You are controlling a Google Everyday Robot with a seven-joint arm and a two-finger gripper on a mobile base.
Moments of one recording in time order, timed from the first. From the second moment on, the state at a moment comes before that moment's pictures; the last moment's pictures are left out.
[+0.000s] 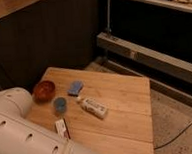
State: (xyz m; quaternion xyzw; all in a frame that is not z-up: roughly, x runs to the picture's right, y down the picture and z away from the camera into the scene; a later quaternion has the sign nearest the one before) arm -0.672 0.260 0.713 -0.36 -0.10 0.03 0.93
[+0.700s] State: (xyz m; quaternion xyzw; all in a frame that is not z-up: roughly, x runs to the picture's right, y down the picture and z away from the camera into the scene) arm -0.664 0.260 0.714 -0.36 -0.10 0.03 0.93
